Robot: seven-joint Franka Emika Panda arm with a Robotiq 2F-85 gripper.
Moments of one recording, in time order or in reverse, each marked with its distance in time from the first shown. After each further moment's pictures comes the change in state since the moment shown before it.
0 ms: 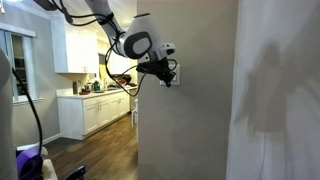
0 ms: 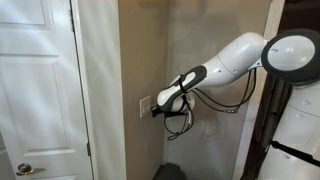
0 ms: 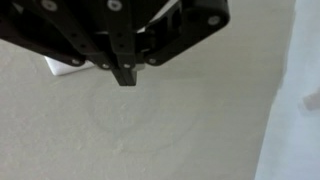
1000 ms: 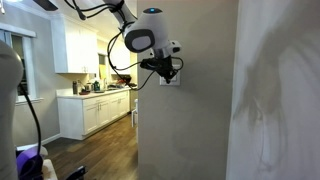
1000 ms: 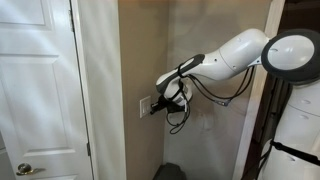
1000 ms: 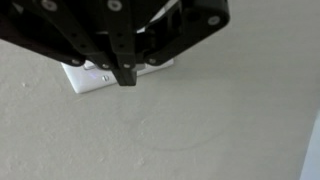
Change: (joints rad) arm 0.128 0.001 -0.133 0.097 0.438 -0.153 -0.512
